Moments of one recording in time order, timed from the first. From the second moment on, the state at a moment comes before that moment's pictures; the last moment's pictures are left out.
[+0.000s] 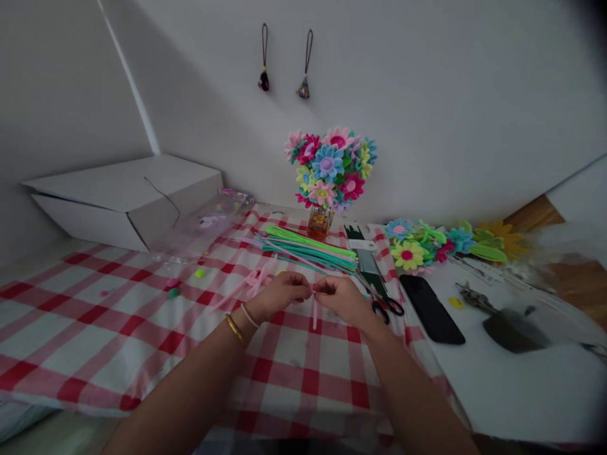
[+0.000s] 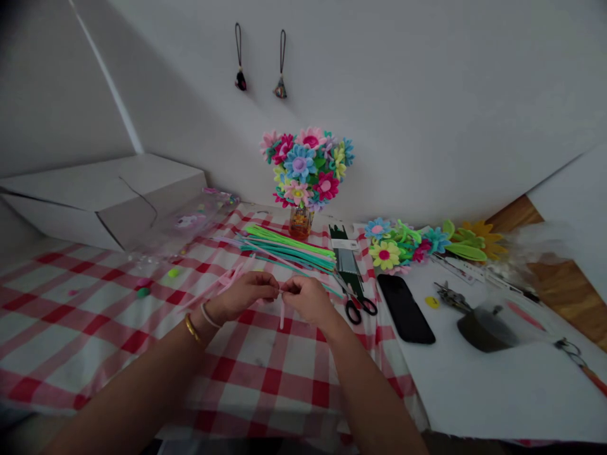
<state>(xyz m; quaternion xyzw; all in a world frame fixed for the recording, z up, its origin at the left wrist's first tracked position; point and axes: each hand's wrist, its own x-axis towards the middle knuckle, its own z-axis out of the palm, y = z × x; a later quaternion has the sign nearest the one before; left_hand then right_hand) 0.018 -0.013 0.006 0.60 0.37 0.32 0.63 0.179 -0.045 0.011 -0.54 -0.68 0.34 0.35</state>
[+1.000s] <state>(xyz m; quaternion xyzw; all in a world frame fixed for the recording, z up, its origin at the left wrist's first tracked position) 0.017 -0.016 0.007 0.49 0.27 0.31 0.77 0.173 -0.050 0.016 -0.54 -0.59 0.42 0.43</state>
